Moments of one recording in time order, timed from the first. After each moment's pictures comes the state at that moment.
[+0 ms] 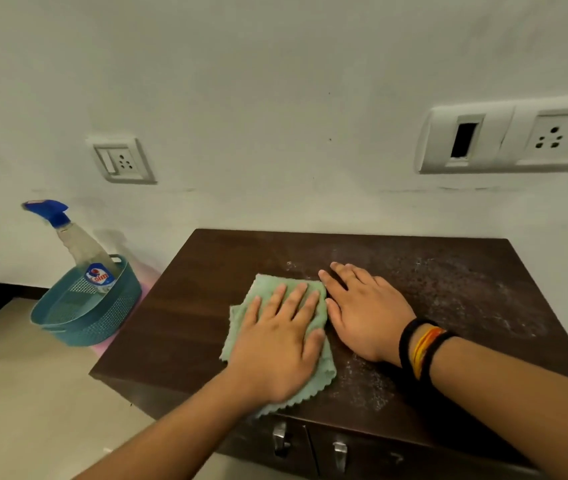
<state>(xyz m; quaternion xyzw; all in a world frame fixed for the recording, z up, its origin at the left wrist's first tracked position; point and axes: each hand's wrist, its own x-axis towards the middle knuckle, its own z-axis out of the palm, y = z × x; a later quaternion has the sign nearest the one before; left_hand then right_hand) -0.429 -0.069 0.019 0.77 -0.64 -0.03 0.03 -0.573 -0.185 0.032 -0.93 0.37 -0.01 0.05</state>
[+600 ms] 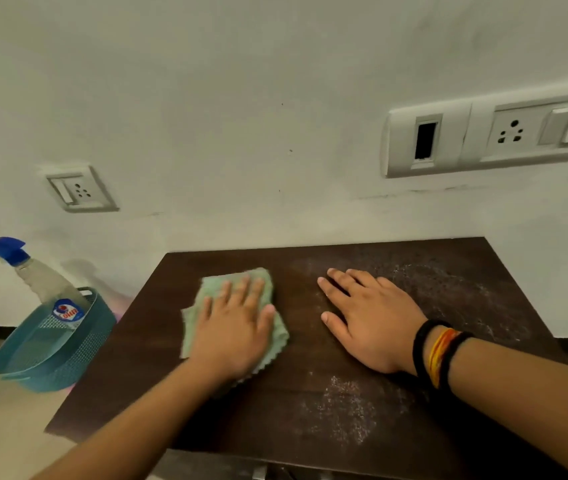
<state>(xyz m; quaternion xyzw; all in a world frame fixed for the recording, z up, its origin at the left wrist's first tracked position) -0.387 -0.121 0.021 0.81 -0.58 -0.02 0.04 -0.610 -0.215 0.029 -0.93 0.37 -0.01 0.05</state>
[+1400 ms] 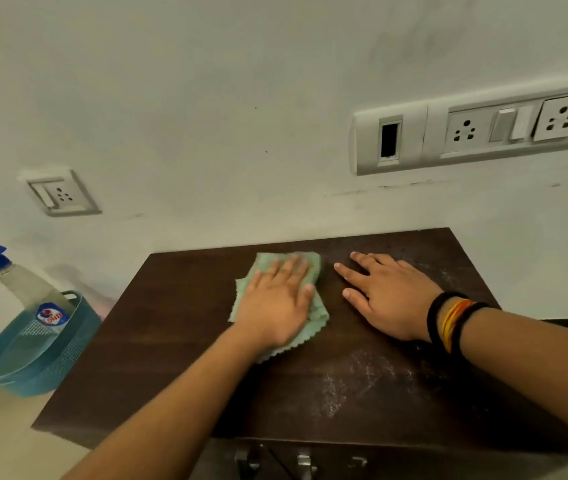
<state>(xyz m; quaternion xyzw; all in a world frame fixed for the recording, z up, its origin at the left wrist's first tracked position) -0.459 -0.164 0.030 0.73 -0.68 -0.04 0.06 -0.661 -0.239 0.040 -0.91 0.42 0.02 0.06</state>
